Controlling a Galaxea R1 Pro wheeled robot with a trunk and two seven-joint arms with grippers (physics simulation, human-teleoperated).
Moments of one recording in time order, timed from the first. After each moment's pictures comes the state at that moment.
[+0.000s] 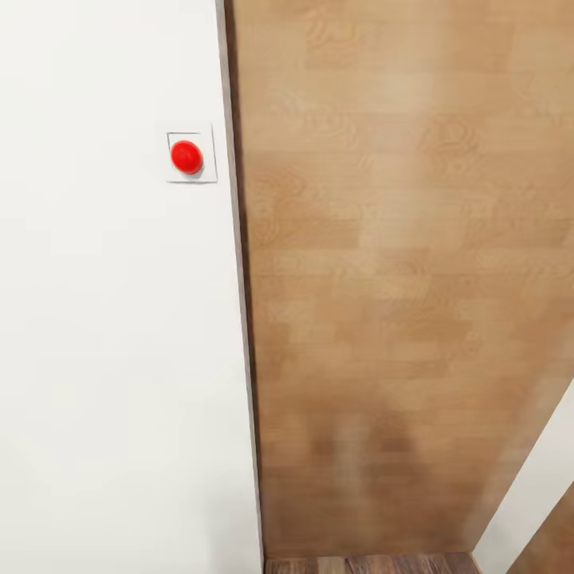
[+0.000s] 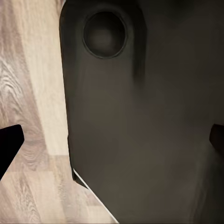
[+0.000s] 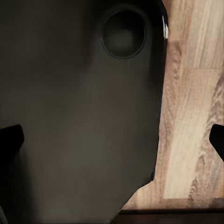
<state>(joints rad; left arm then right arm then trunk) 0.00 0.00 0.00 0.00 0.00 0.00 0.00 0.00 0.00 0.00 0.00 0.00 0.00 0.00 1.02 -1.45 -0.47</state>
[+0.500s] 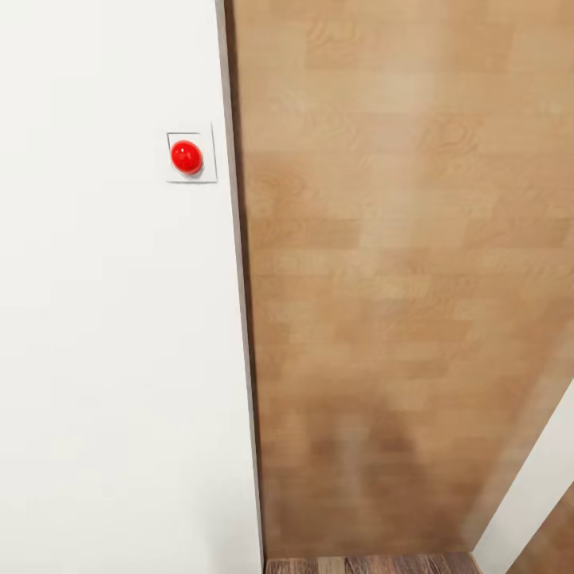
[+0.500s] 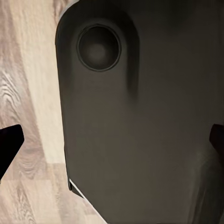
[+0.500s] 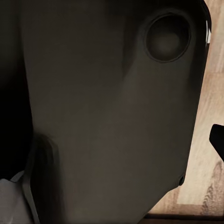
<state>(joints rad) 0.00 -0.01 0.00 -0.01 0.00 -0.03 0.01 0.00 0.05 0.01 0.00 0.01 -0.01 0.00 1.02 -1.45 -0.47</state>
